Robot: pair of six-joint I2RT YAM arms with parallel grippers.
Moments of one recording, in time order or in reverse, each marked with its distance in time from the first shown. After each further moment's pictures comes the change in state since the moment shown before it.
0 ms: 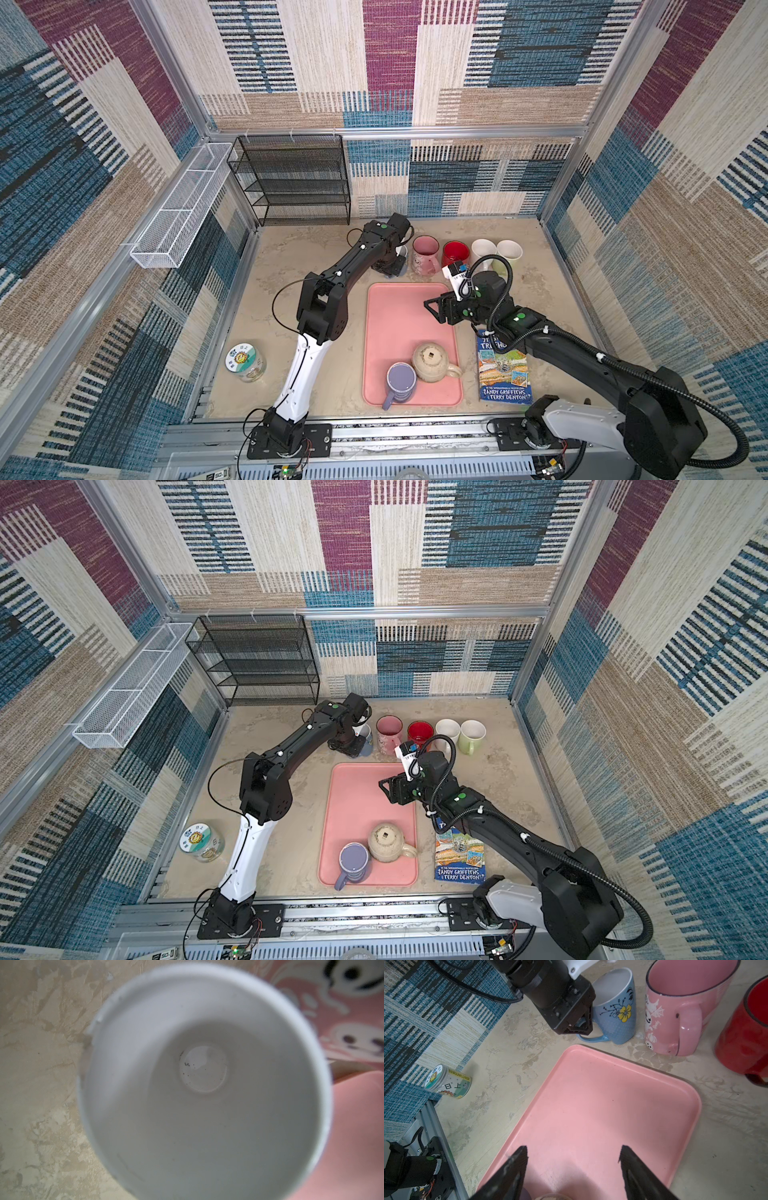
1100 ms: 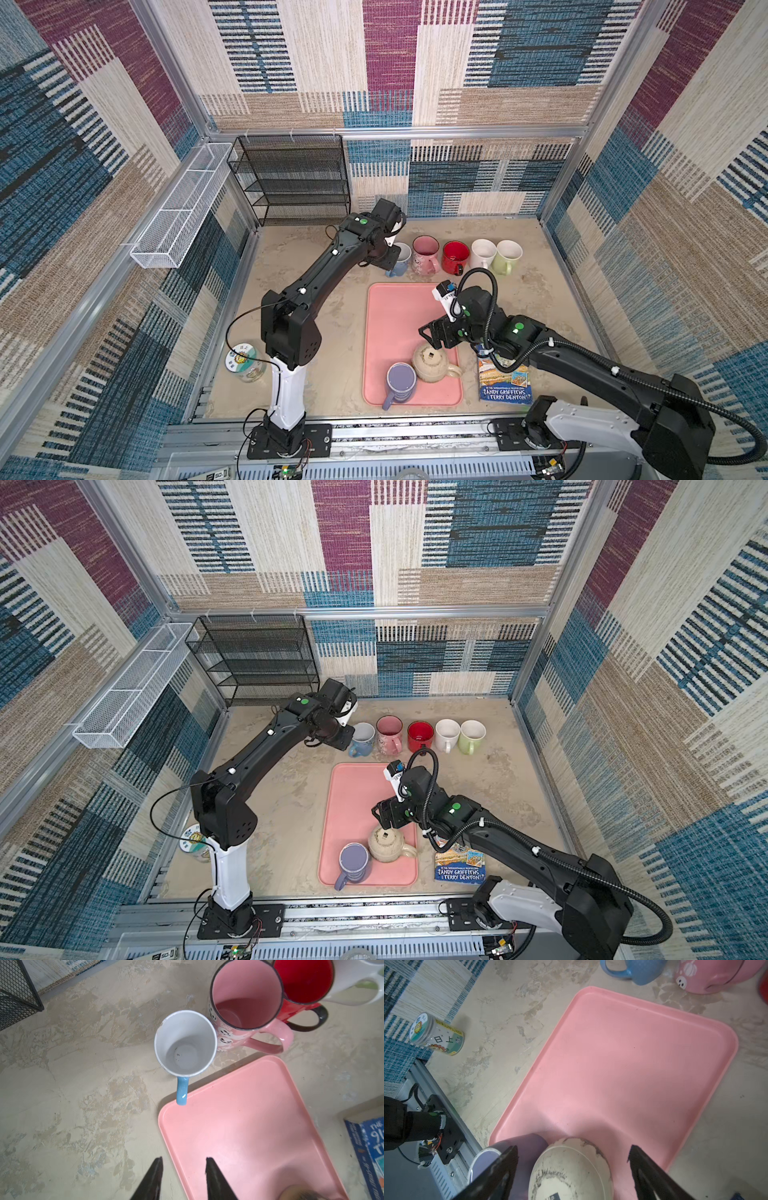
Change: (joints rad) left arm -0.024 -0.413 -0.251 0.030 0.034 -0.001; right arm 0.218 -0.075 0.040 -0.320 0.157 0.081
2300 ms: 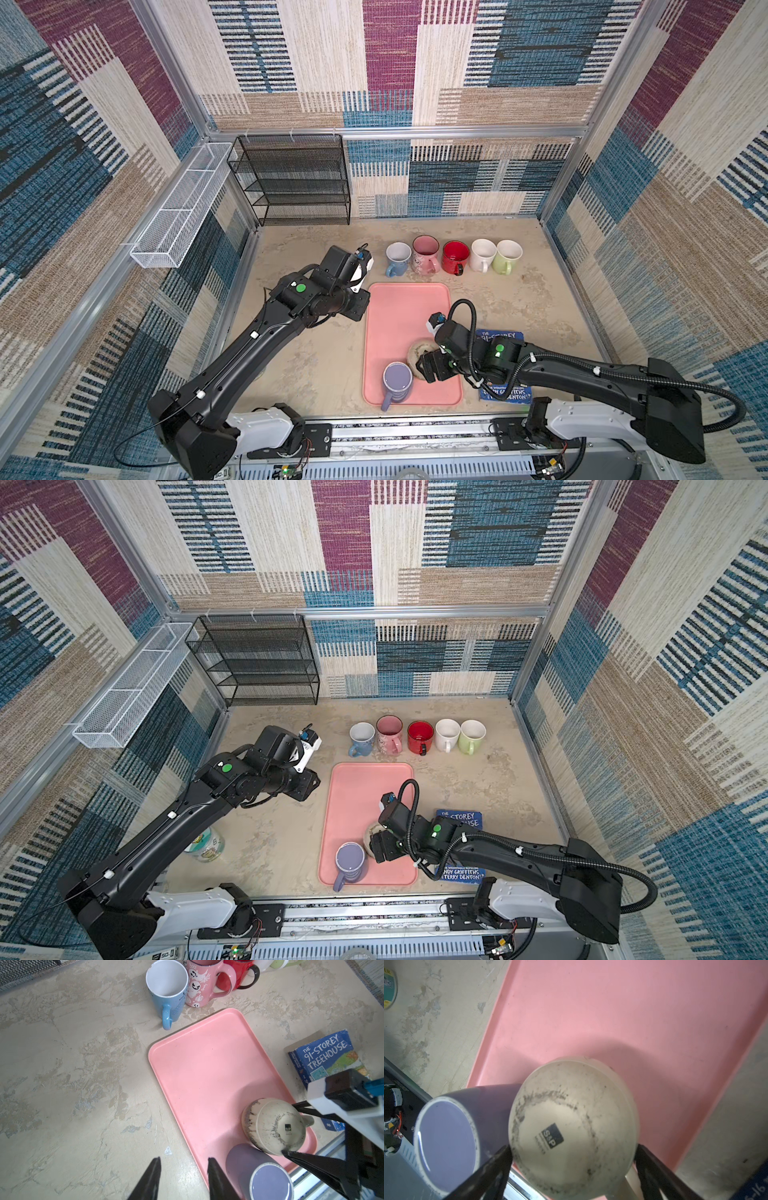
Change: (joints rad) left arm -0.048 -0.706 -0.678 0.112 0.050 -0.032; right arm 0.260 0.070 -0.083 -0.073 0.161 0.264
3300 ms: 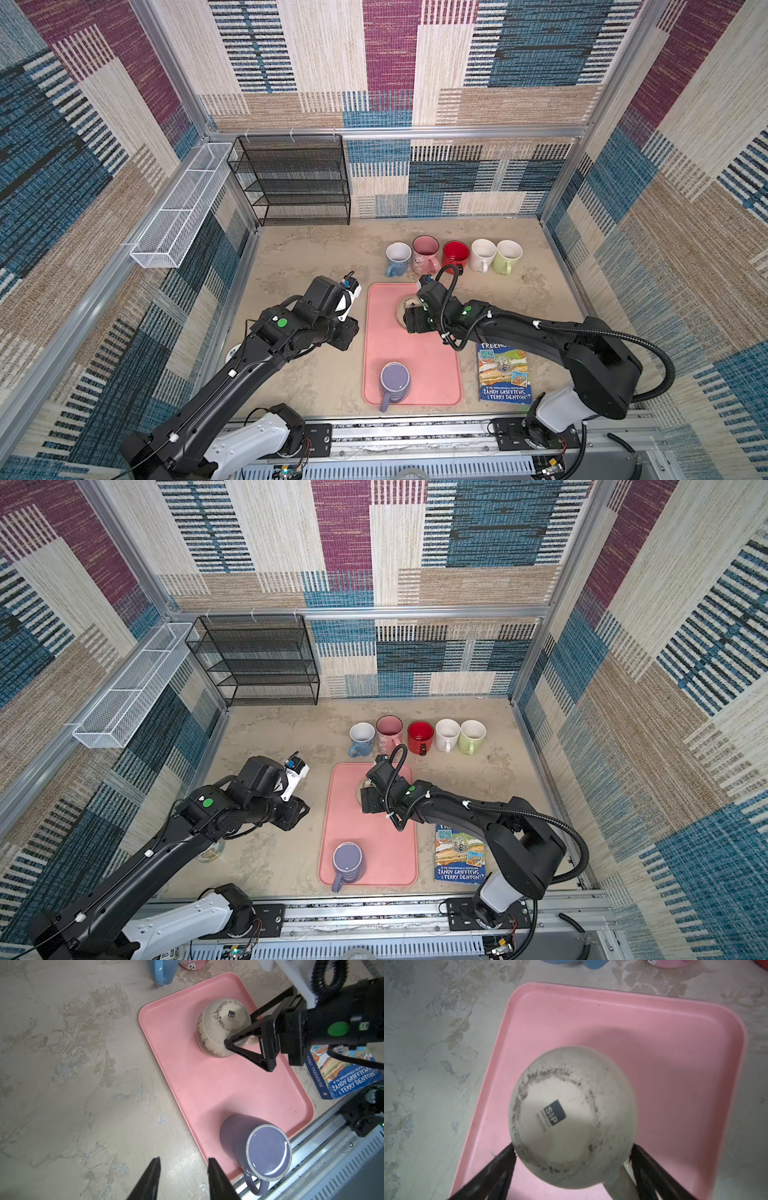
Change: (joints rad) left arm 0.000 -0.232 -0.266 0.009 0.052 -0.031; right arm -0.227 0.366 0.260 0.171 0.072 -0.086
